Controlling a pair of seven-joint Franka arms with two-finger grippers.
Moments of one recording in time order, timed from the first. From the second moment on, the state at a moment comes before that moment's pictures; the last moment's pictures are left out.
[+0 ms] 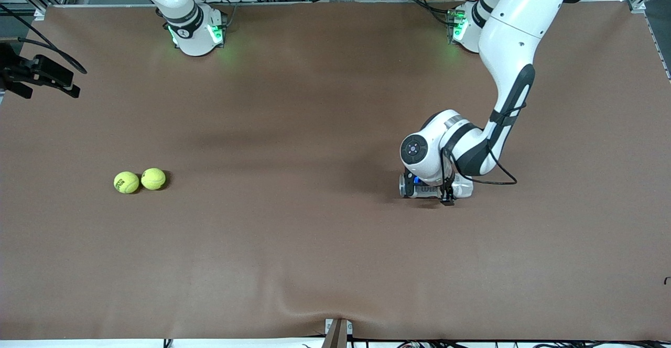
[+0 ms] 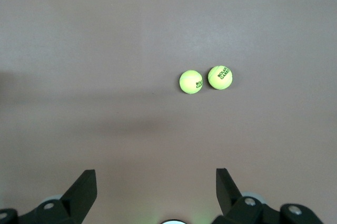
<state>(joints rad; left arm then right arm) -0.32 0.69 -0.18 -1.74 0.69 2.08 0.70 -0.04 -0.02 0.02 -1.49 0.03 1.42 -0.01</state>
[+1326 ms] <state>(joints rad) -0.41 0.69 -0.30 -1.53 0.31 2.36 0.58 -0.04 -0.02 0.02 -1.49 0.03 1.42 -0.01</state>
